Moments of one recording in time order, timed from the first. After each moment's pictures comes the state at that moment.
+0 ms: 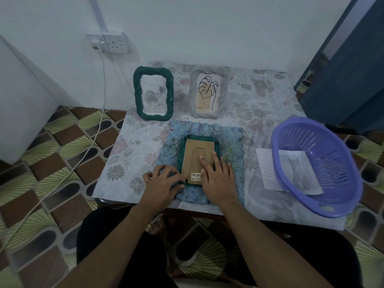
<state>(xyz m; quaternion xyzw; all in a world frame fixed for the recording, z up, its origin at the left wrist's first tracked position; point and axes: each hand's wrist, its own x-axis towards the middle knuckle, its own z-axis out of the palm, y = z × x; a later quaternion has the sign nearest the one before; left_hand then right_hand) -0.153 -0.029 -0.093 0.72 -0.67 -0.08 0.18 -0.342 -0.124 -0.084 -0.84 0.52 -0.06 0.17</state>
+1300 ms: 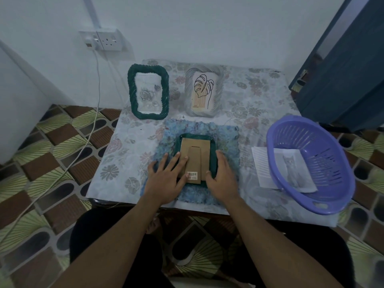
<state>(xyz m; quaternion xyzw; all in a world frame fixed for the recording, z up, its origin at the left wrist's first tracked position) -0.171 -0.059 -0.088 0.75 -0.64 -0.11 0.07 -0.361 -0.131 -0.073 -0.76 0.54 -0.19 0.31</state>
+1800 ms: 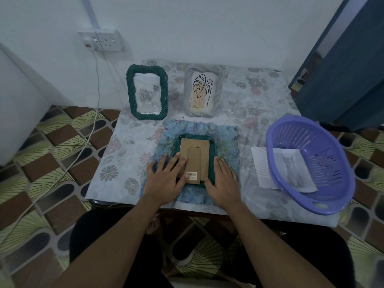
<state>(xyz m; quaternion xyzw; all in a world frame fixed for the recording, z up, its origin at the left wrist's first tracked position) -0.171 -0.059 -0.089 0.76 -0.64 -0.11 0.07 -0.372 -0.126 -0.084 -0.83 0.52 -0.07 0.20</state>
